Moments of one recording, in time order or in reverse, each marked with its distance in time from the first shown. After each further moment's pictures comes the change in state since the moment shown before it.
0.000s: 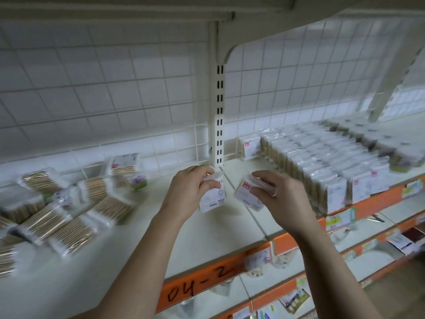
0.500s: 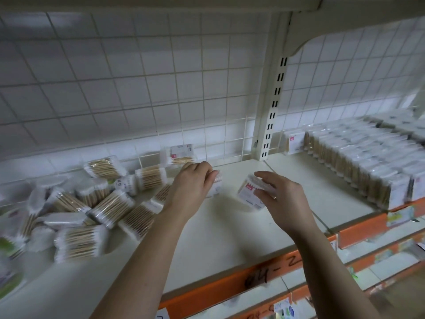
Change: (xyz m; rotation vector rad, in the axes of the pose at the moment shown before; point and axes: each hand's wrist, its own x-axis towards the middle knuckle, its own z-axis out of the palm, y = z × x) left_hand -0.036 -0.089 -0.084 0.293 0.075 0.107; right_hand -0.006 -0.086 0.097 -0.042 -0.021 0.057
